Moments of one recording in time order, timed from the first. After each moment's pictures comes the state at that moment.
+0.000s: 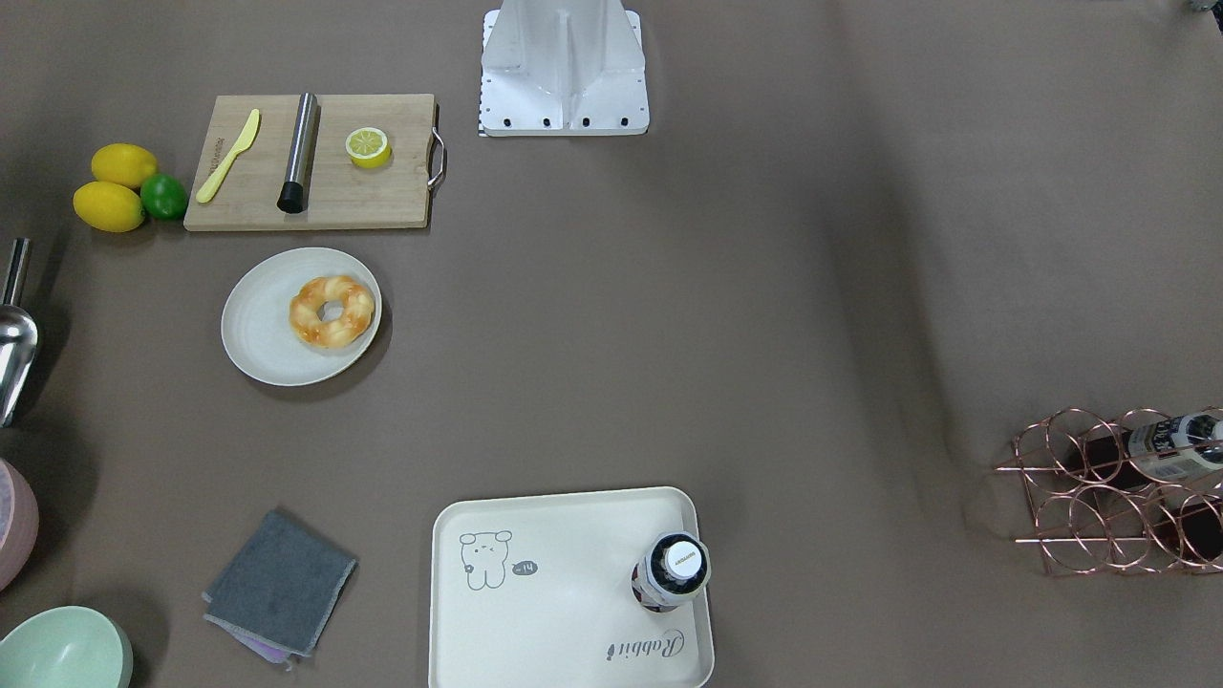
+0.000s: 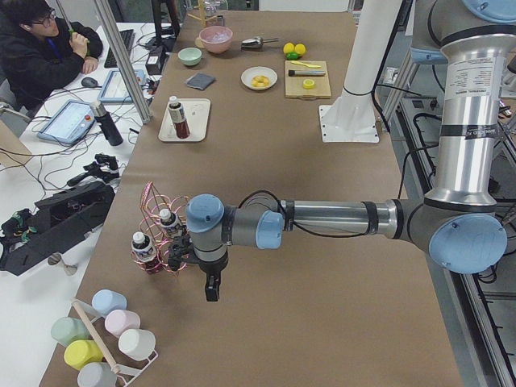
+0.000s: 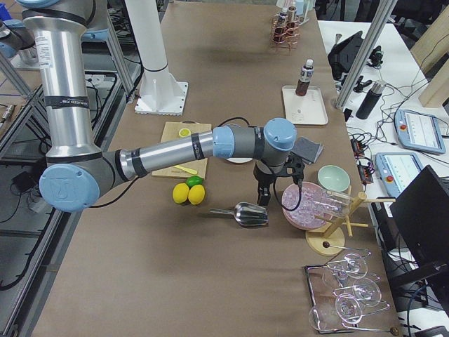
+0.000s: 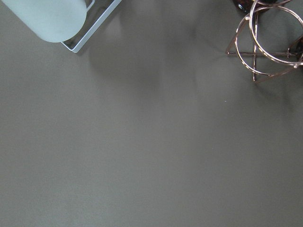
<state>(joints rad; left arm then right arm) -1.54 -1.58 -1.56 -1.64 -2.24 -0.08 1.50 -1.49 1.78 -1.83 2.40 0.05</state>
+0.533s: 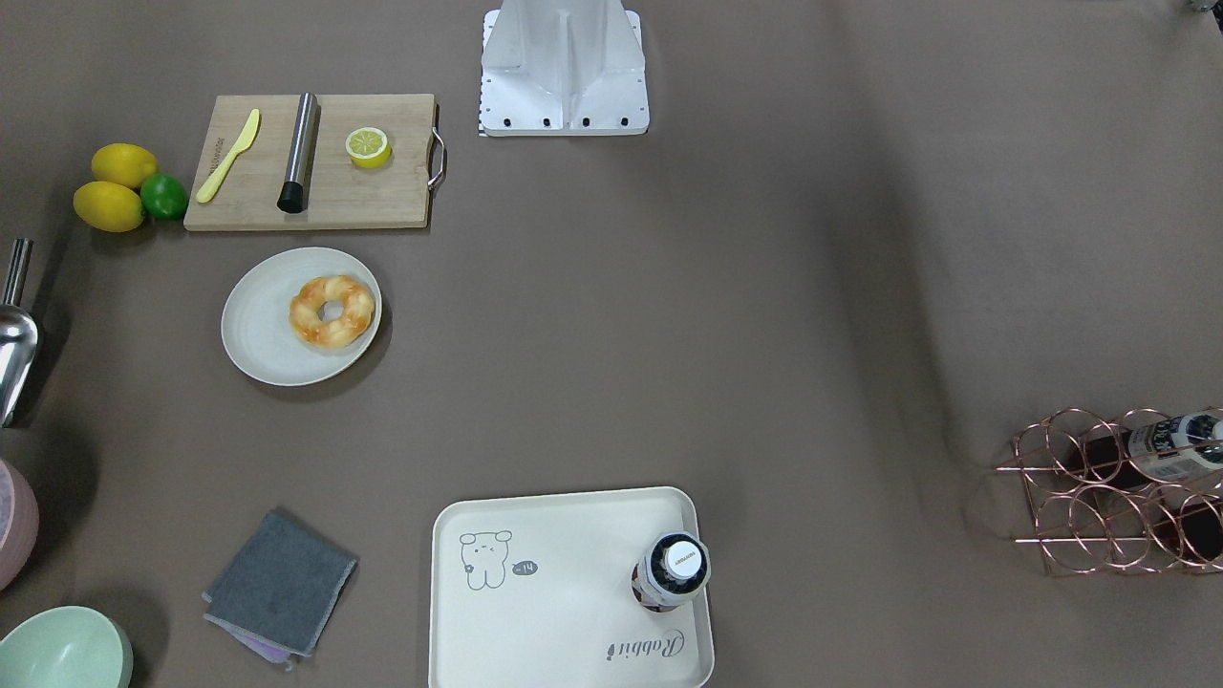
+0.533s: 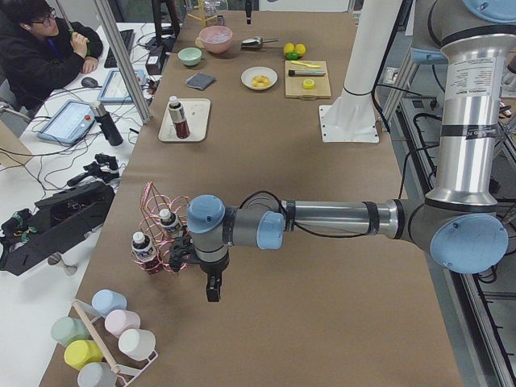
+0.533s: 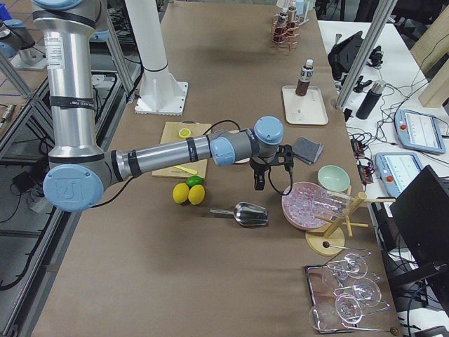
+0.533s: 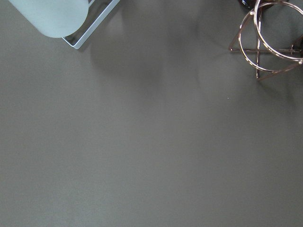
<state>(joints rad) -1.54 -1.57 -1.56 -1.64 -2.24 -0.09 1.32 -1.55 1.78 -1.47 2.46 0.36</state>
